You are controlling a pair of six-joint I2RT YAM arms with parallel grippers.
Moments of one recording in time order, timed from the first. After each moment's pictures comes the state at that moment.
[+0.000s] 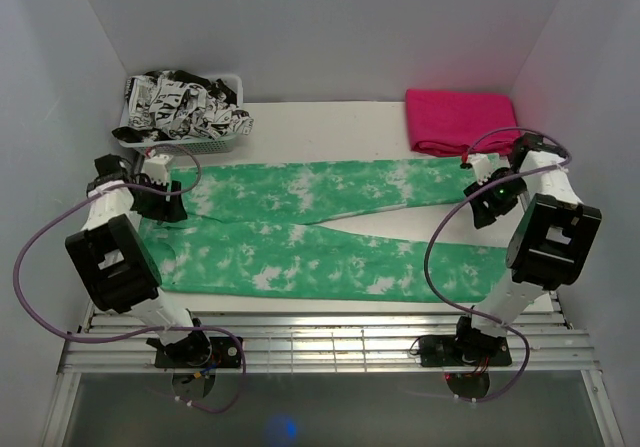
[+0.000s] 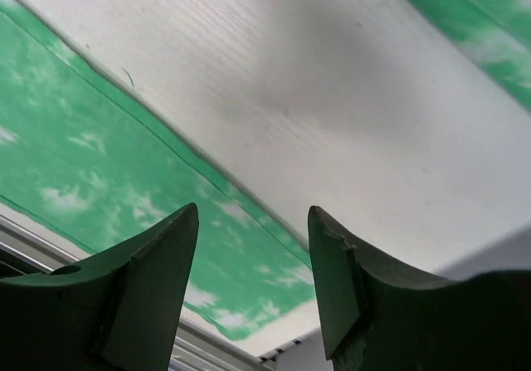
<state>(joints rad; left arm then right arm) 0.46 1.65 1.09 -0.64 0.51 0.63 -0.26 1.79 1.33 -1.07 -0.31 -0.94</state>
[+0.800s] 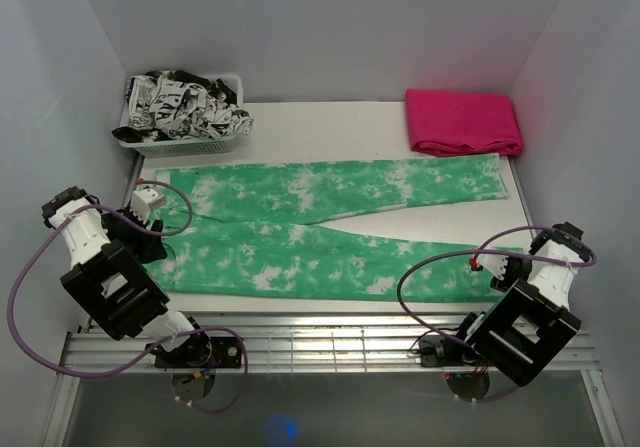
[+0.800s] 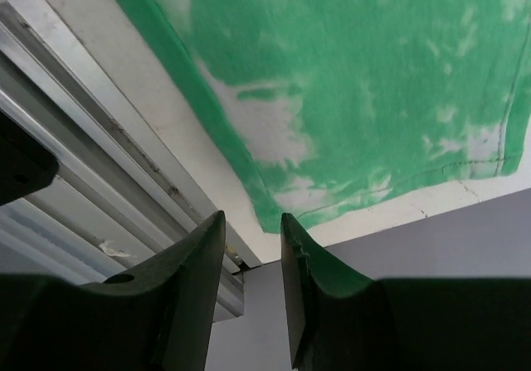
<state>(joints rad) 0.74 1.48 1.17 -1.29 0.64 1.45 -0.68 1.12 0.67 -1.05 -0.12 -1.93</state>
